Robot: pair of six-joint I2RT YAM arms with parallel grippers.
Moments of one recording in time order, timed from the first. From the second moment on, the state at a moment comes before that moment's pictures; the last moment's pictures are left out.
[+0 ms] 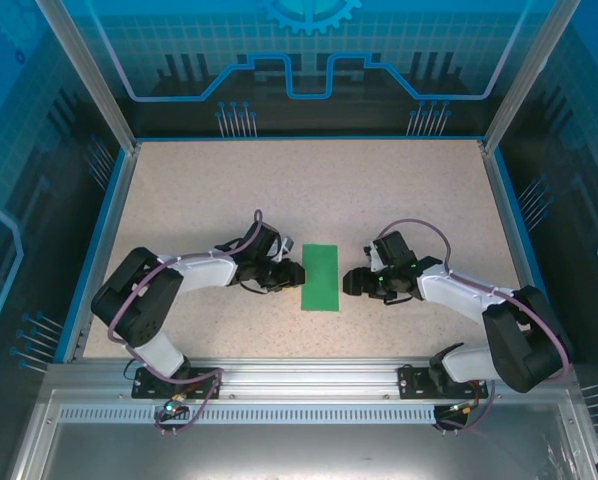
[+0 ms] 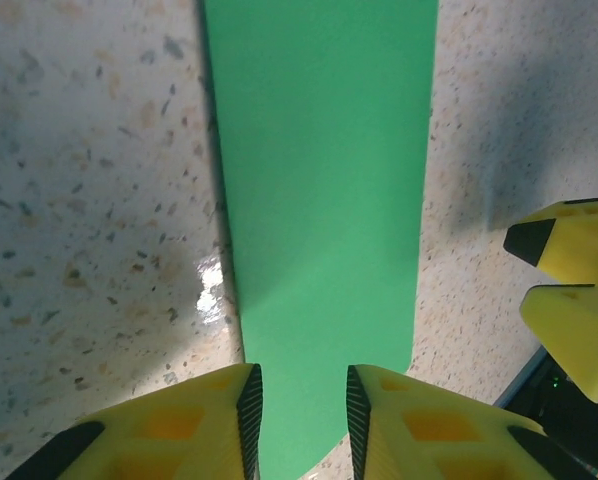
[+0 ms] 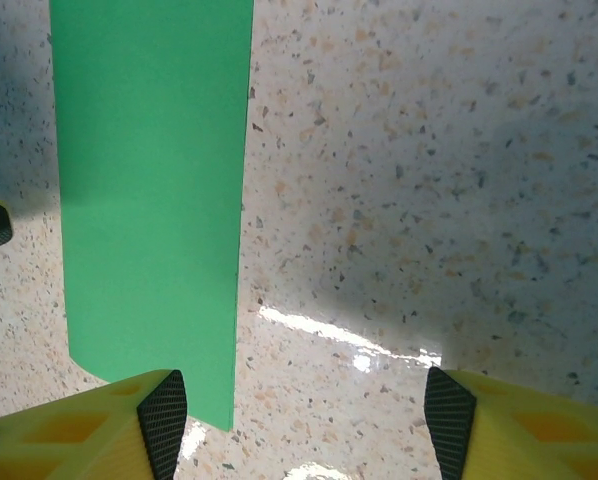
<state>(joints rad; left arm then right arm) -0.56 1.66 0.77 -0.10 0.54 -0.77 0.47 1.34 0.59 -0.35 -0.32 0.56</state>
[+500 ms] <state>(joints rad) -0.58 1.74 0.77 -0.05 0.58 -0.80 0.46 1.34 0.59 -0.34 -0.35 0.56</state>
